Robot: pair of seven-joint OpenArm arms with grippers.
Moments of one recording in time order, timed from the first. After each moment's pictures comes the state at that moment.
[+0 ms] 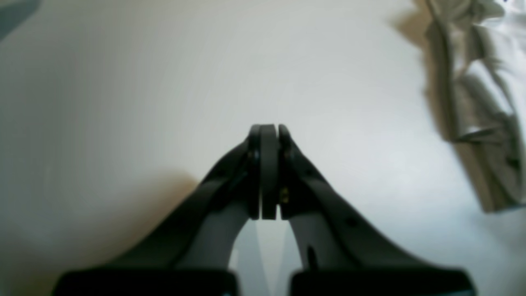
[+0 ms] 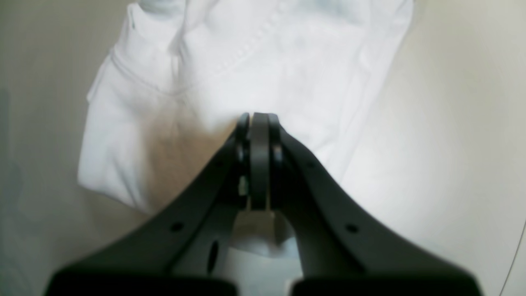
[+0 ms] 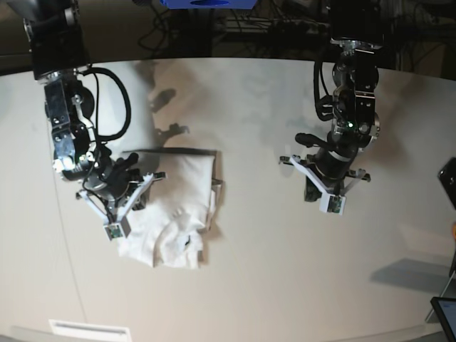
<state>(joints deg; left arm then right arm) 3.4 -14.7 -0.5 100.6 -12.6 -8.5 41.4 7.8 15.1 -12.4 96.5 22.9 0.6 -55.3</state>
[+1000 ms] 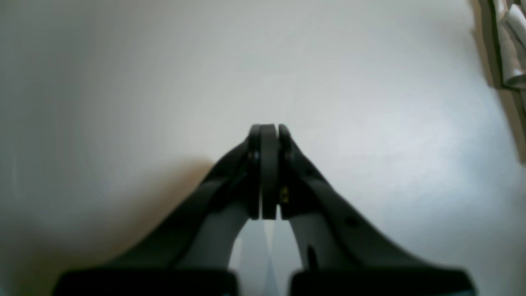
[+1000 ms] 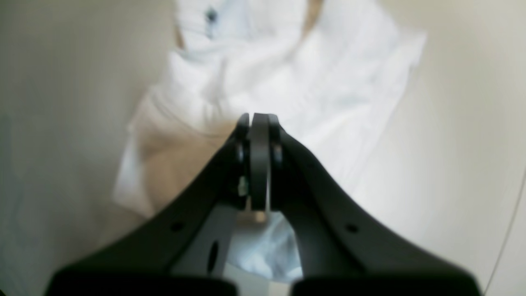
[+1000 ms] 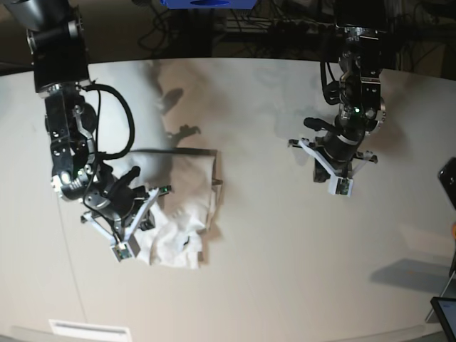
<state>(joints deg) 8.2 -15.6 -3.6 100.8 -12.8 -8.7 41.4 12.4 13.4 -12.1 99.1 22.9 5.4 -58.9</state>
